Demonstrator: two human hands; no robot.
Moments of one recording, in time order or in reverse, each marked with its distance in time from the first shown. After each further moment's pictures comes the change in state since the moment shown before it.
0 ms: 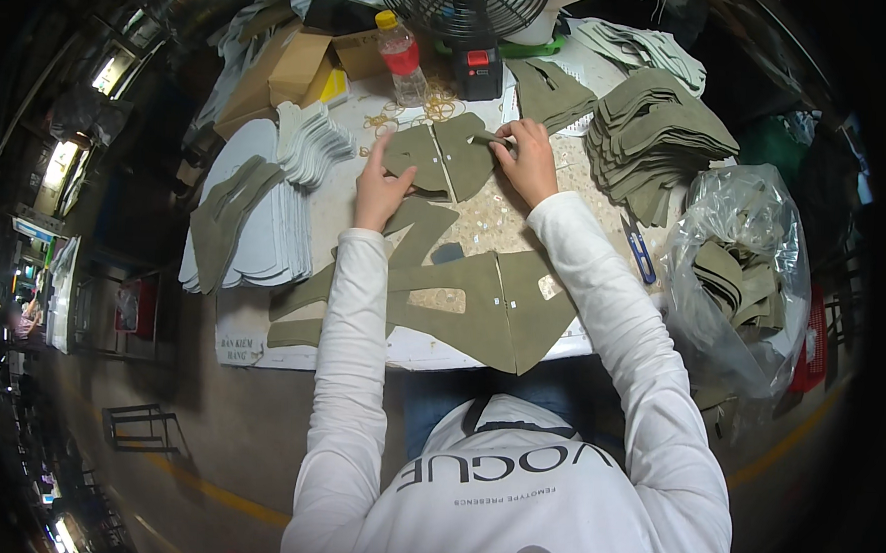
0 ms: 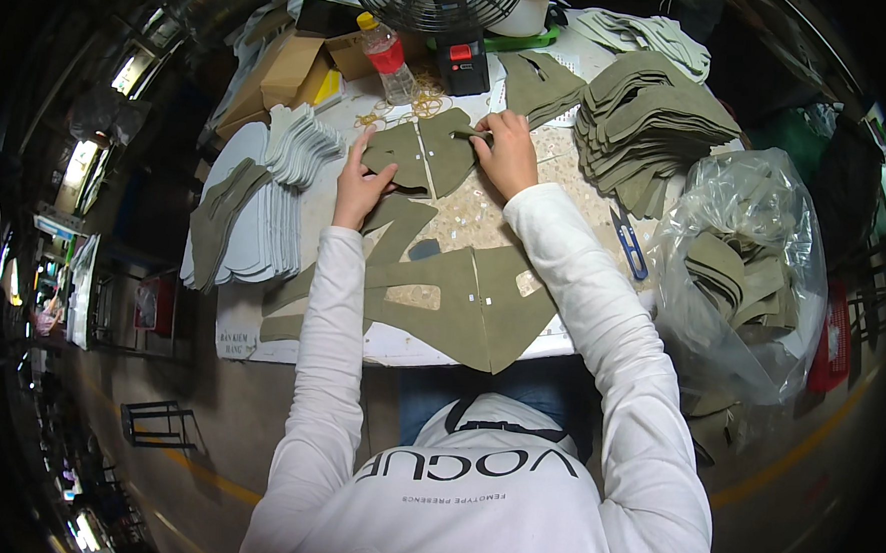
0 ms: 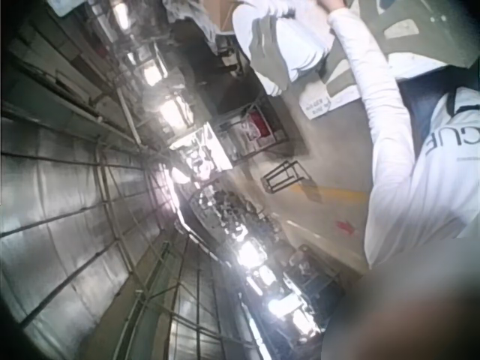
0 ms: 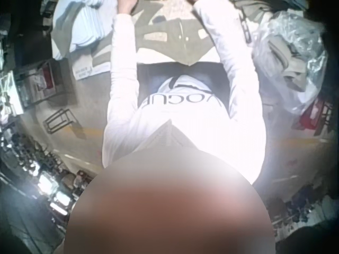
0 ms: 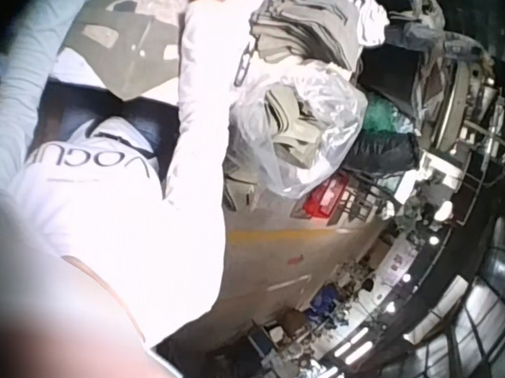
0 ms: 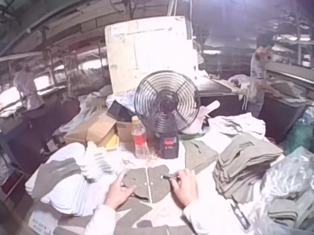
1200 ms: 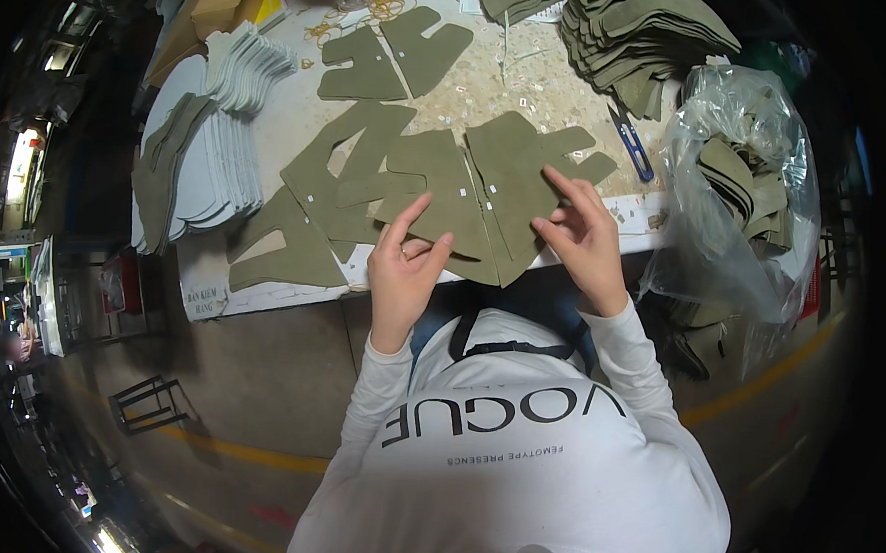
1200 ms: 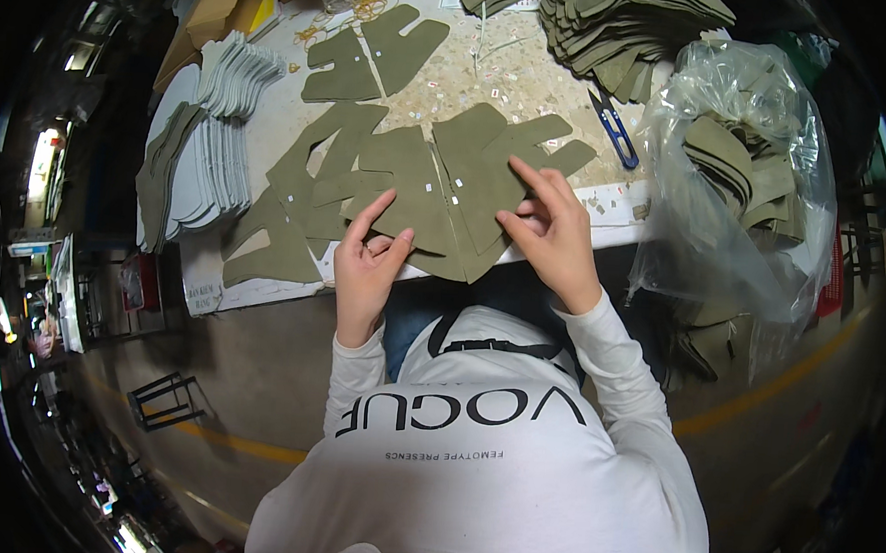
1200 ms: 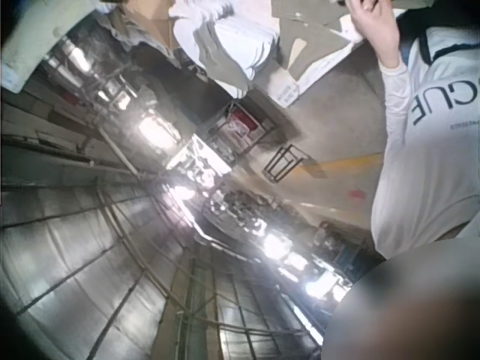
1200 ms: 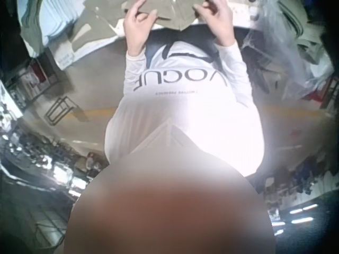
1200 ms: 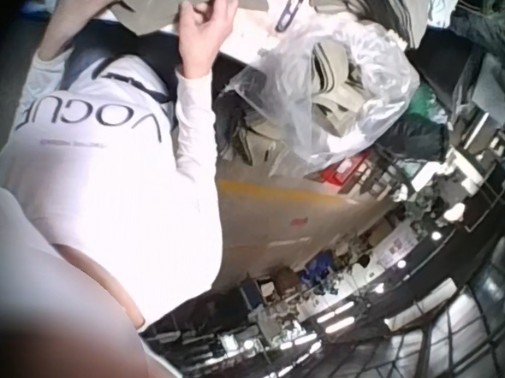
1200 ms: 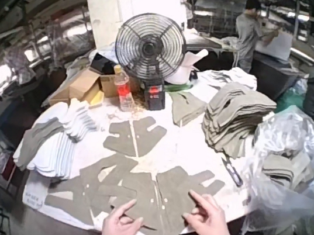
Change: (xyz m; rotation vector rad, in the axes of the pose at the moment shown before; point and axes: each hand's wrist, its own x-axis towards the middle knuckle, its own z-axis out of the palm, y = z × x) left_hand -0.225 0.067 0.043 -0.163 -0.115 -0.288; right_hand -0.160 -0.116 -0.168 0.483 -0.310 0.676
